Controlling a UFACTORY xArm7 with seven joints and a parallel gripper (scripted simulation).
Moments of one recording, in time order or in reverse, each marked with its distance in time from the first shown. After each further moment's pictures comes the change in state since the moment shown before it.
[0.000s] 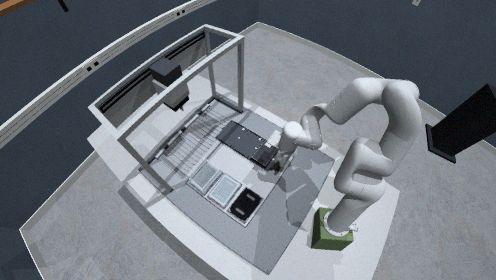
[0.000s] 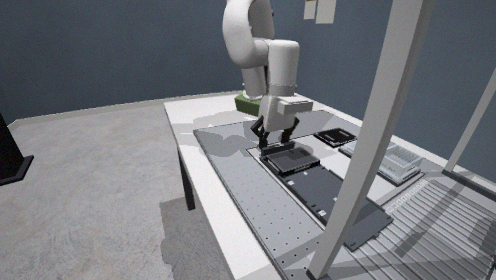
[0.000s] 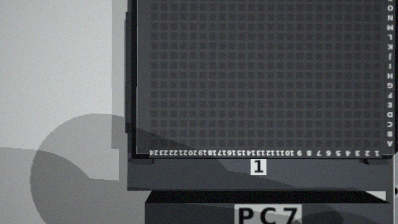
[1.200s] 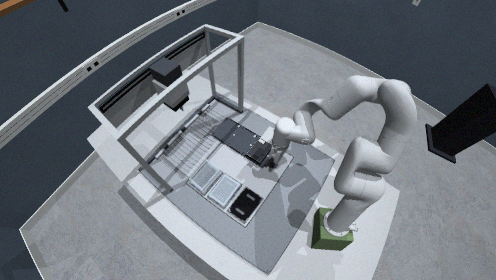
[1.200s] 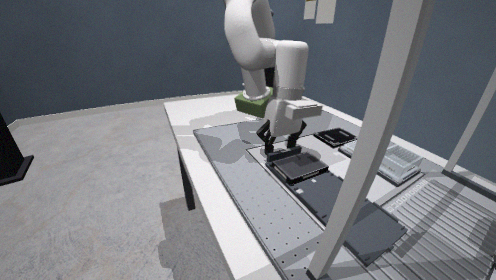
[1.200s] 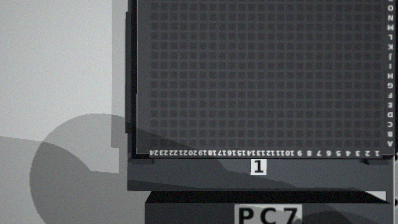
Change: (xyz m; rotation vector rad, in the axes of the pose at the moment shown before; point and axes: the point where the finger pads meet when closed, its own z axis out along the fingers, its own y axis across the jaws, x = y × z) arm 0.031 0.000 0.000 0.000 0.000 0.000
